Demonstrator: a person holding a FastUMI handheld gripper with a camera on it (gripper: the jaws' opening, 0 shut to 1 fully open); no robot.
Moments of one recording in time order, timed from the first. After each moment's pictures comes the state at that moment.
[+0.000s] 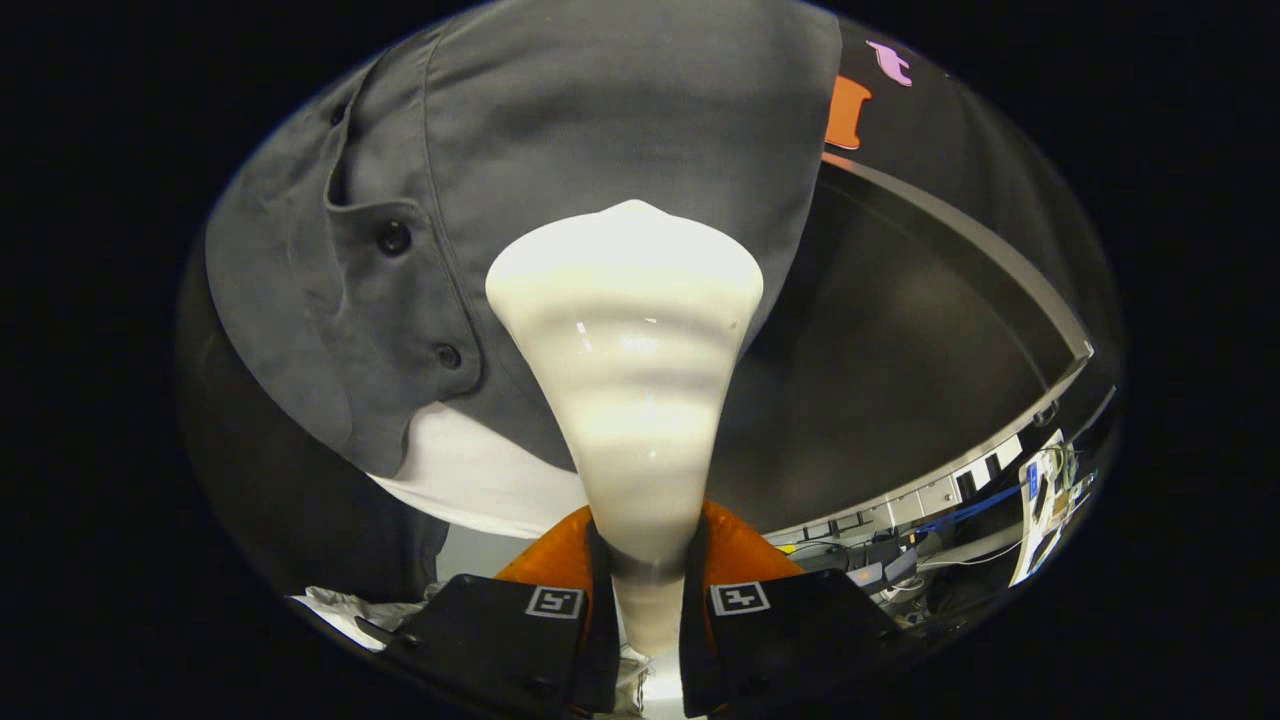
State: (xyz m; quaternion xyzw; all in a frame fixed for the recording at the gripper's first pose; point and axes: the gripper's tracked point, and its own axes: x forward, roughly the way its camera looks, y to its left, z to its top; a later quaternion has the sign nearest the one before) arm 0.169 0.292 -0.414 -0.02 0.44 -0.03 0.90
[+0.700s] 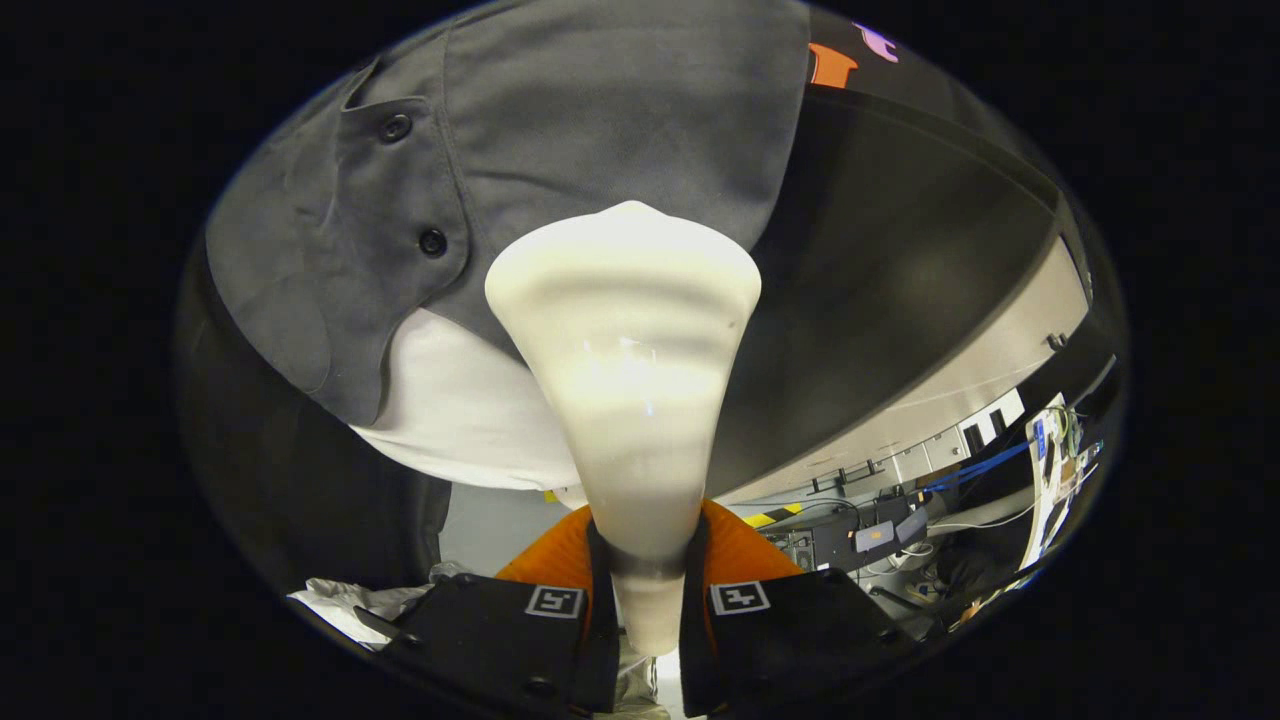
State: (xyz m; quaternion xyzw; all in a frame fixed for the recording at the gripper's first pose) arm 0.116 0.298 -0.440 0.00 0.47 -0.05 0.88
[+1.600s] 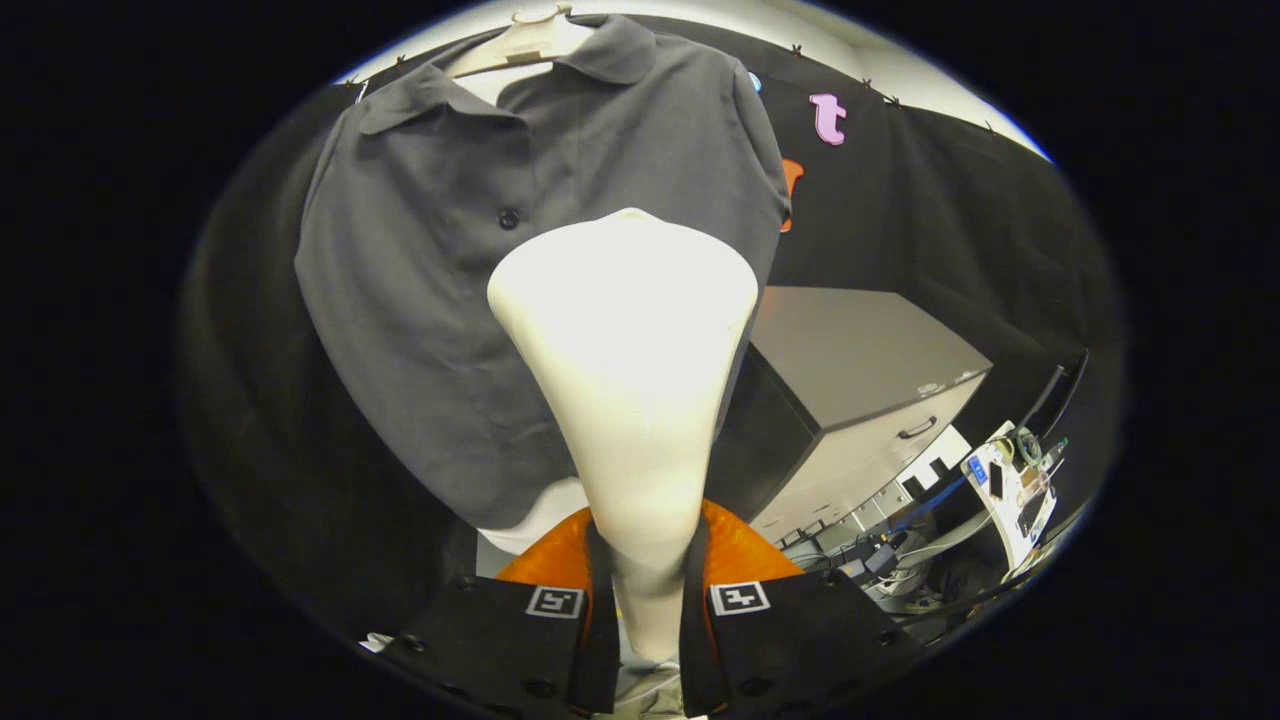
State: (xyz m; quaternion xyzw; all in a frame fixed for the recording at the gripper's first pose) arm 0.092 0.397 -0.172 -0.01 0.30 -0.09 0.95
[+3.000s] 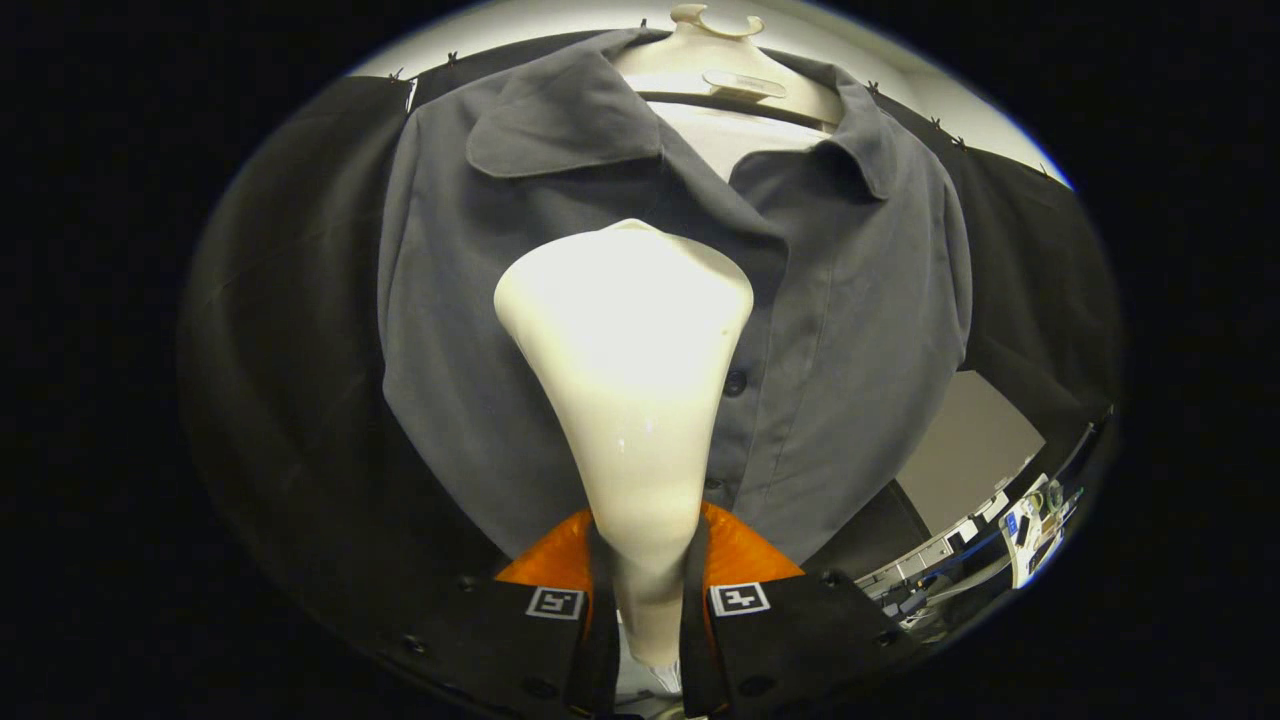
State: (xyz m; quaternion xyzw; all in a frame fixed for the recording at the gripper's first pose) arm 0.221 0.537 -0.130 -0.02 0.28 -0.02 0.96
